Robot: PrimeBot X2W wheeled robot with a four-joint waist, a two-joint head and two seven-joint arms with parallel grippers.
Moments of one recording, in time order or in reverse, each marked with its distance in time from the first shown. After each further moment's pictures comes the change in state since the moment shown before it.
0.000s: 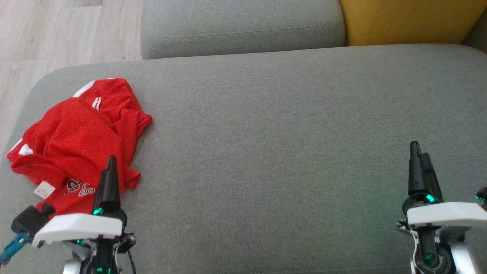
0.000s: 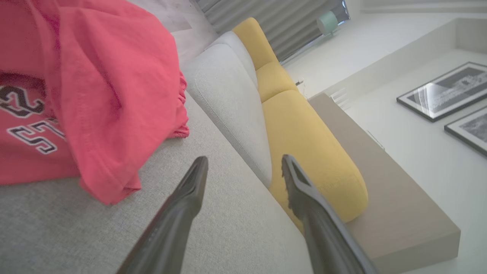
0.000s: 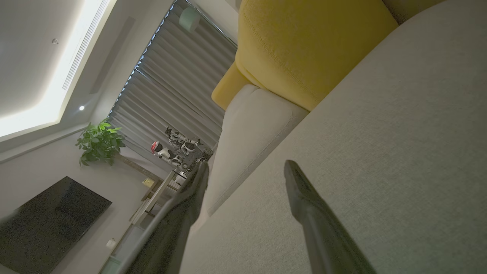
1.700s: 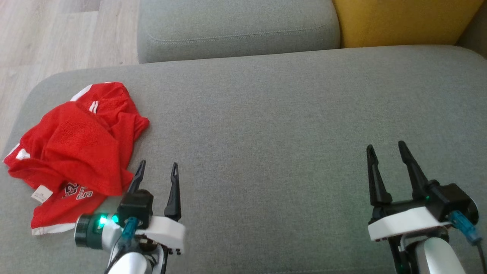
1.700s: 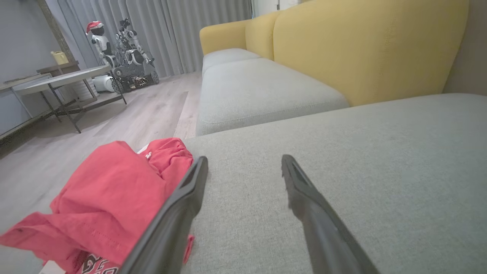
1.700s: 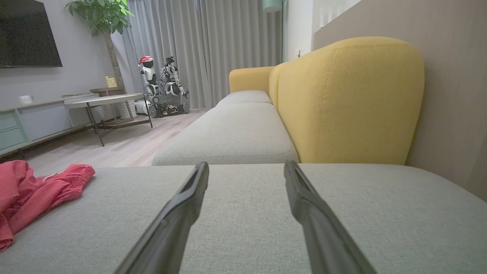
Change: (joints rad) left arm -0.102 0.259 -0.585 -0.008 0.802 0.482 -0.141; right arm 0.003 -0.001 0.081 -0.018 -0.838 0.000 -0.147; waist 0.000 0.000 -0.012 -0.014
